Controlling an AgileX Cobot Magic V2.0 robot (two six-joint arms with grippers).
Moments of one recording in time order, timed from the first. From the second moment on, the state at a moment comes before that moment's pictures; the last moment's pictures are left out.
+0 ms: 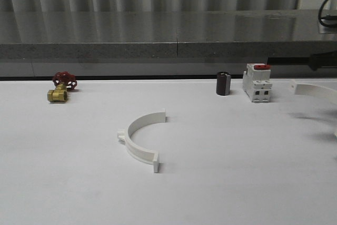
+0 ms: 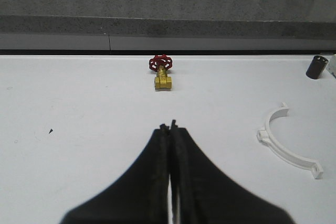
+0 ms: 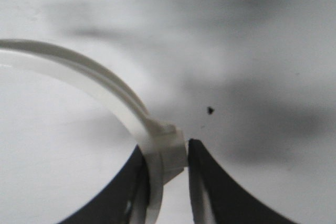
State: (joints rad) left arm -0.14 0.20 -0.47 -0.07 0.65 -0.06; right arm 0.01 1.82 -1.27 -0.06 0.91 0.20
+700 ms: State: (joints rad) left arm -0.14 0.20 -0.47 -0.07 0.65 -0.06; right arm 0.43 1.91 -1.39 -0.06 0.99 0.63
